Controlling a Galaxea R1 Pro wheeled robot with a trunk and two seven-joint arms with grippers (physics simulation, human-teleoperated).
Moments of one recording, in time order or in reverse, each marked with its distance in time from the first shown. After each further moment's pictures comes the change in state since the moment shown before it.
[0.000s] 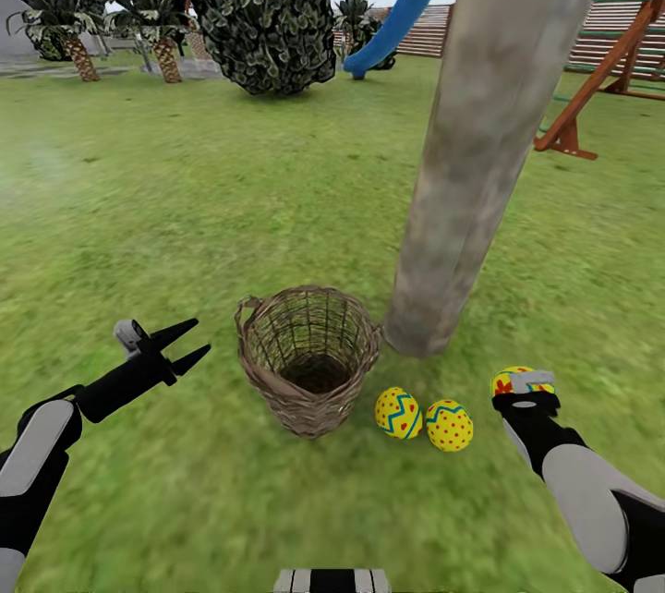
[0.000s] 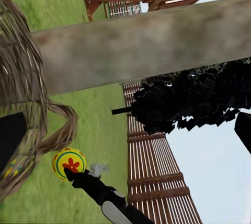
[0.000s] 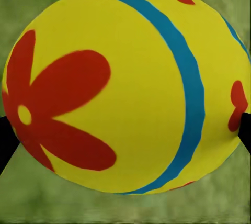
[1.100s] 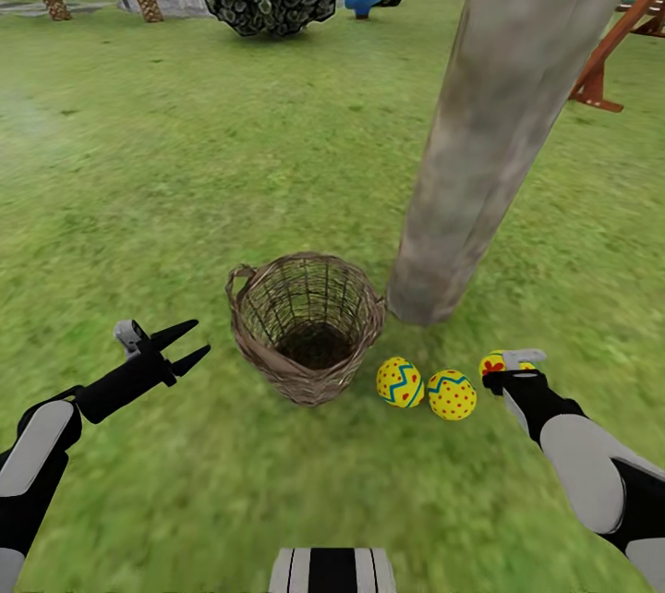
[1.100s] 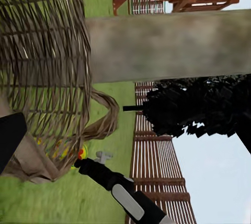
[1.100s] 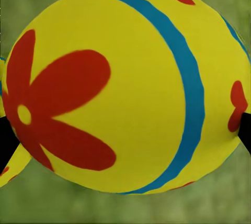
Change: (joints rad) left arm 0.000 0.001 0.001 0.006 0.000 0.002 0.000; right arm -0.098 -0.008 -0.013 0.008 -0.019 0.083 0.142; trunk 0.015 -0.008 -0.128
